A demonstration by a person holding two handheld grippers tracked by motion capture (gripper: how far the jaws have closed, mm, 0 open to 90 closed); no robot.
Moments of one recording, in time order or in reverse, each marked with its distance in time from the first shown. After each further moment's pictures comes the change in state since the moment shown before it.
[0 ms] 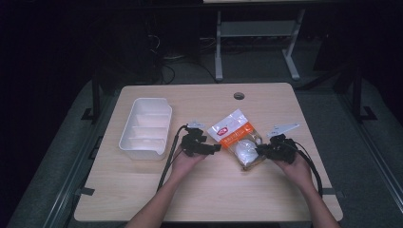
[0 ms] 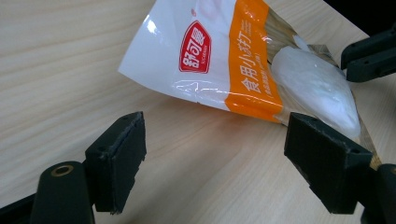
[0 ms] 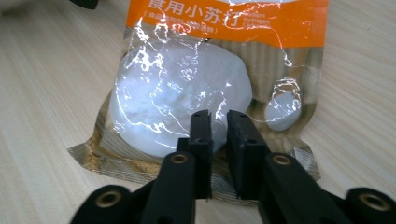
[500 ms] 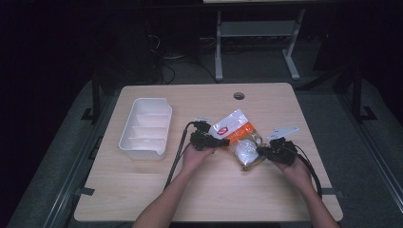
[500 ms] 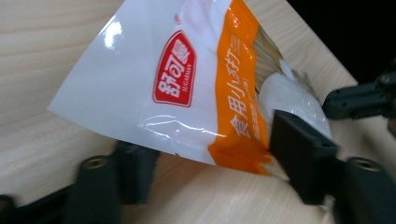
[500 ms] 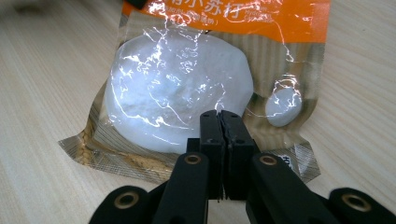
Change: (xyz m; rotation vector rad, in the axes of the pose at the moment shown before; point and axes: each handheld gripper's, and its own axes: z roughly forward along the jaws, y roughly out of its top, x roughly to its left) left arm 0.004 0.016 0.028 -0.005 -0.125 -0.167; right arm 0.004 -0.006 0.002 -0.009 -0.029 -0.034
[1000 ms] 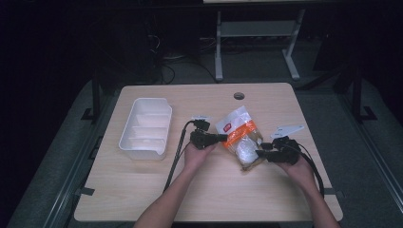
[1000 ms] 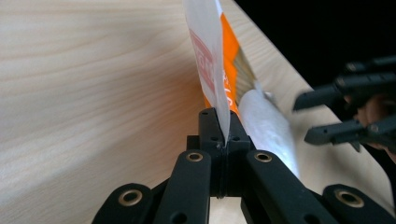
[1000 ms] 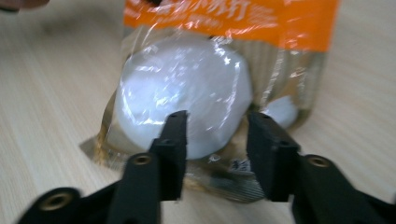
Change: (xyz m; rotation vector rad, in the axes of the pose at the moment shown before) left arm -0.014 0.005 -0.015 -0.058 -0.067 0.064; right arm -0.006 0.002 -0.015 -0.062 0.024 0.021
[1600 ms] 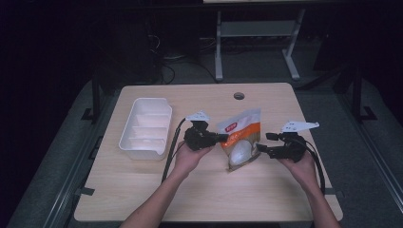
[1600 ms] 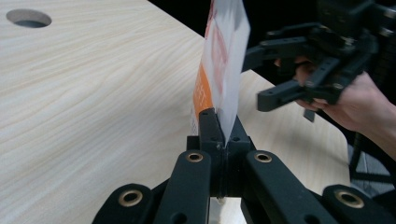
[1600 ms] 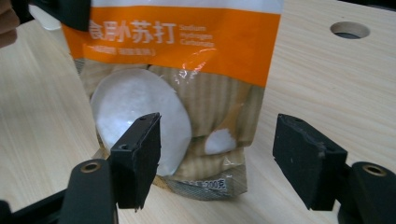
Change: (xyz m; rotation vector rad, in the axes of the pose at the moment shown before) left arm -0.052 0.012 -0.050 -0.013 -0.045 0.240; right arm -0.002 0.007 -0.017 -0.175 0.050 0.081
